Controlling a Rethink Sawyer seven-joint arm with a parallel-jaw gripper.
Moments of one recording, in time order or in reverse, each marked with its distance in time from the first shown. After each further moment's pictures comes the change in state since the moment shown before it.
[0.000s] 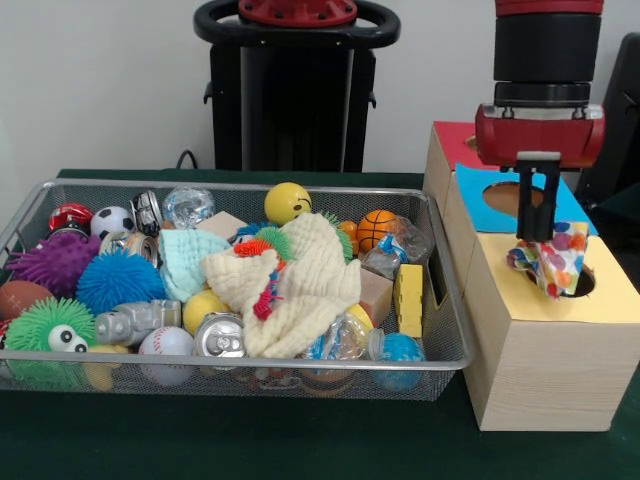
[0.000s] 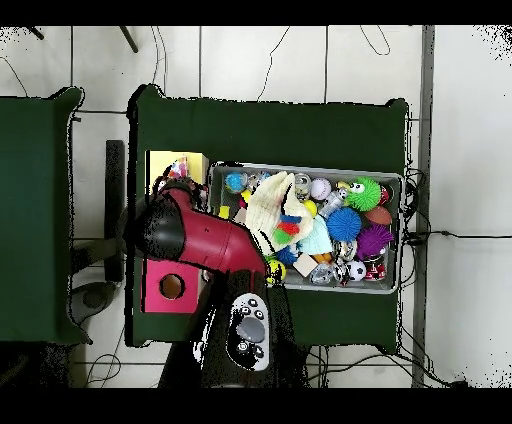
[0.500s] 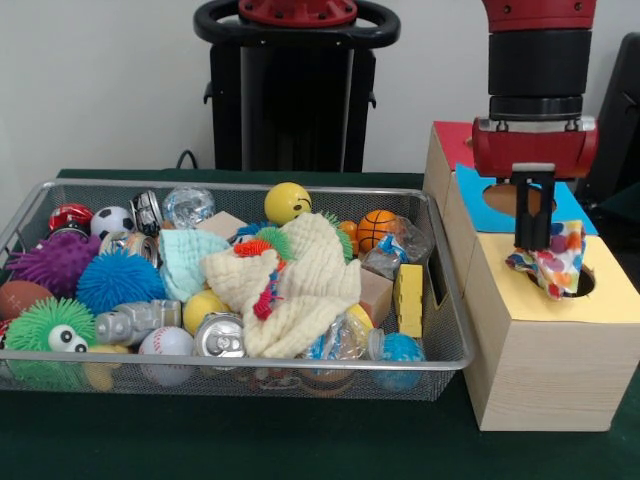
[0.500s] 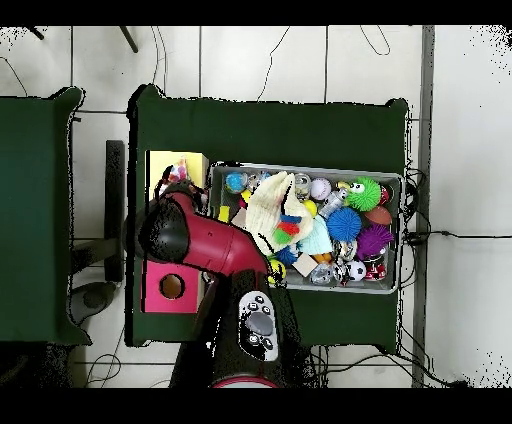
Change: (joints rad) arm -0.042 0.004 0.061 0.053 0.000 -0.055 0.000
